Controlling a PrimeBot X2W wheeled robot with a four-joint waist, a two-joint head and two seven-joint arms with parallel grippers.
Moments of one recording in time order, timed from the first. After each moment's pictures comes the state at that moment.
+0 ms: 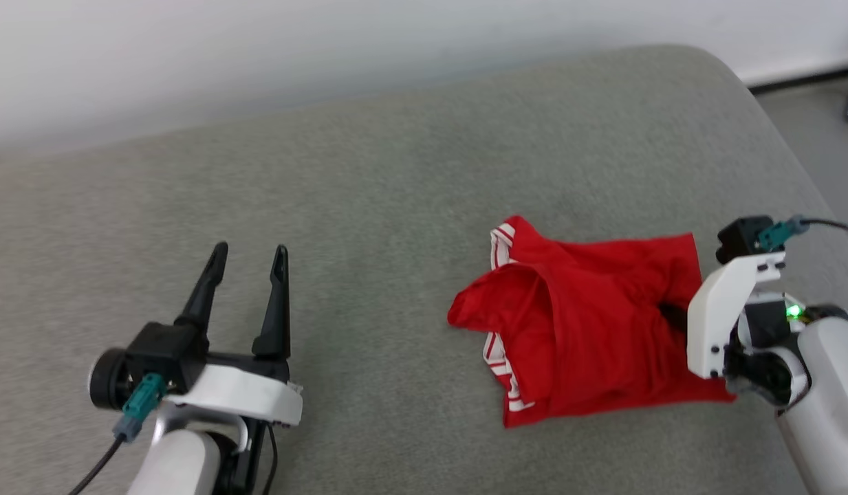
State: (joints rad) left arm -0.17 0.25 -0.23 0.03 -0.34 0.08 -0.23; right arm -0.49 -0.33 0.26 0.49 0.57 0.13 0.66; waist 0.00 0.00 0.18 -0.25
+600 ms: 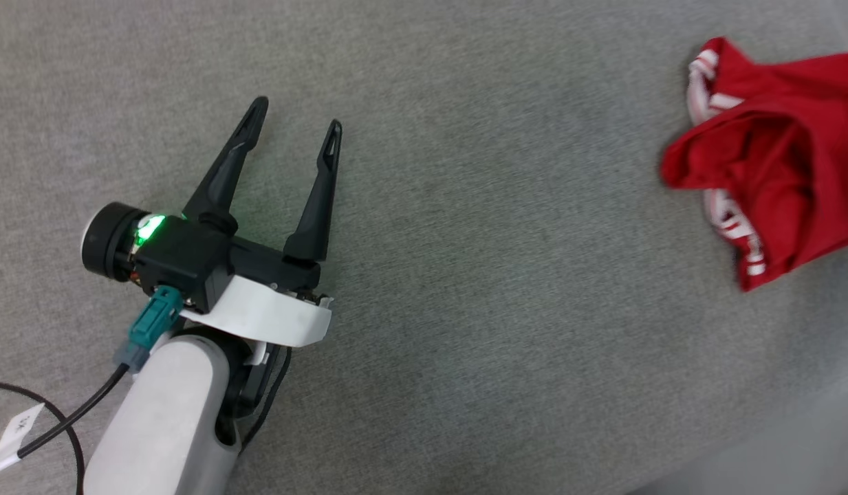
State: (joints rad) left arm -0.42 0.30 -0.32 -0.12 -0.25 0.02 -0.13; right arm -0.88 -0.52 0.14 0.89 0.41 0.13 0.29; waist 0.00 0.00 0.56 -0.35
